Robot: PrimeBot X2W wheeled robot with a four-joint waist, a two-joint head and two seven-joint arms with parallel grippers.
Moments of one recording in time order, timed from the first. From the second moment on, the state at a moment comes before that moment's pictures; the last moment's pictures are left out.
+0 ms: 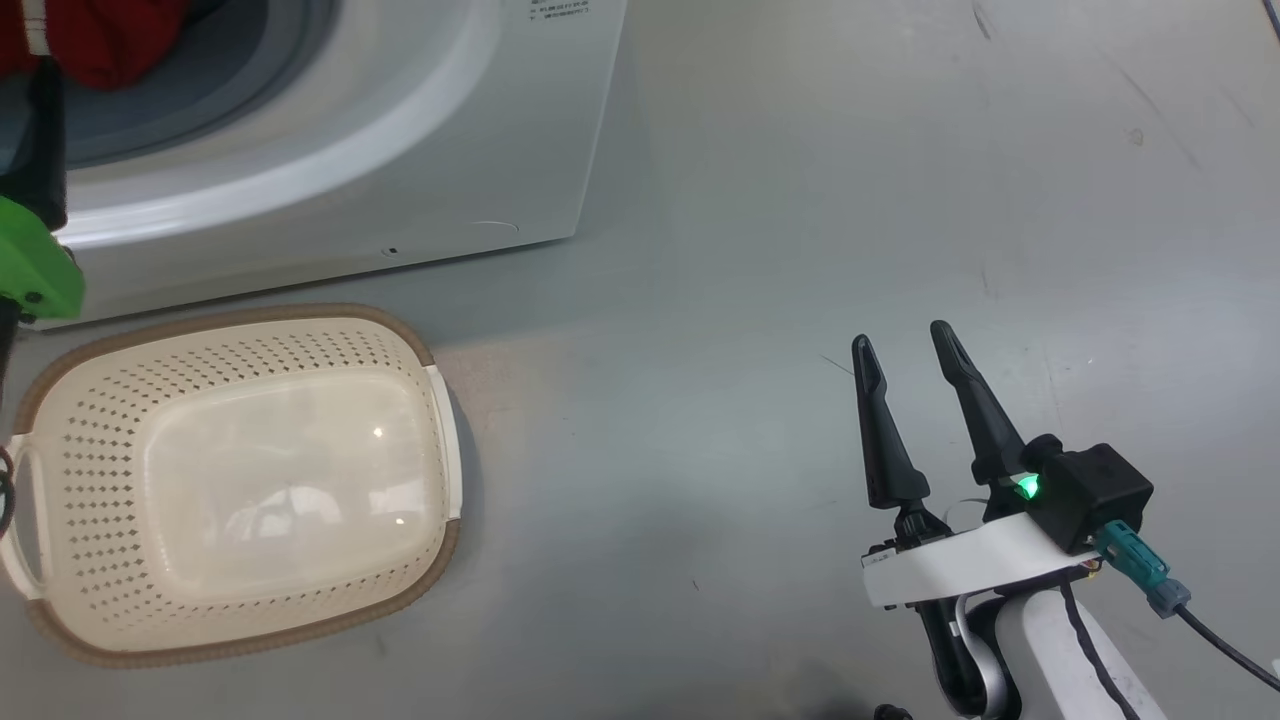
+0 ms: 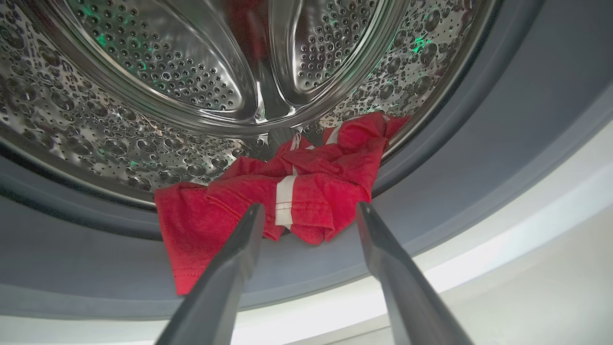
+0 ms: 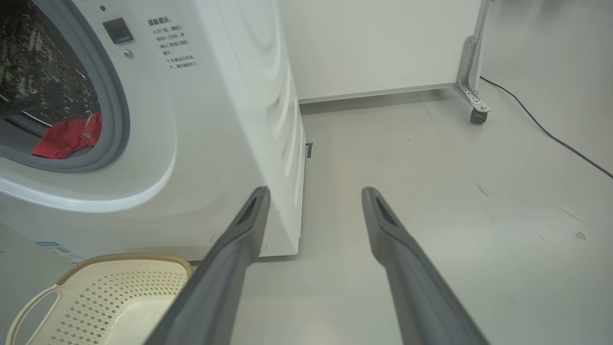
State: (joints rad) left arm -0.70 0.41 -0.13 0.39 -0.50 -0.10 0.12; right arm -0.10 -0.05 0.32 -0.01 0.37 -0.01 -0.25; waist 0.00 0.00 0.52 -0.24
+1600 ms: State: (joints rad) left arm -1.03 0.46 -0.15 0.74 -0.45 -0.06 0.28; right arm -0.19 -0.04 0.44 -0.03 0.43 -0.07 -0.25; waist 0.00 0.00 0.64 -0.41
